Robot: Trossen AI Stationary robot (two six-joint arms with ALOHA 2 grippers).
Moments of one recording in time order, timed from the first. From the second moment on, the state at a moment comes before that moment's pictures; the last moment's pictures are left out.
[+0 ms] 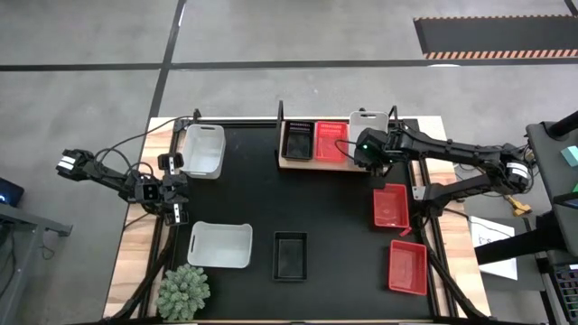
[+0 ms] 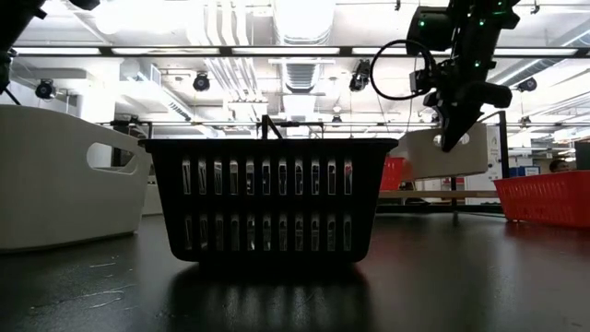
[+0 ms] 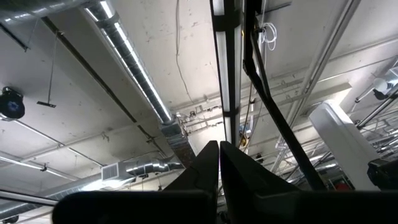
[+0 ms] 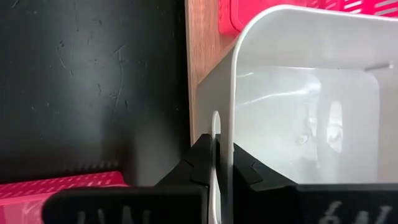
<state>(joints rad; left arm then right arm) -0.31 0.61 0.03 1.46 -0.09 0.54 -0.41 1.24 0.93 -0.92 0.12 -0.39</state>
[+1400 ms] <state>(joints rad) -0.31 0.61 0.03 1.46 -0.09 0.54 -0.41 1.23 1.04 -0.99 0.14 -0.21</state>
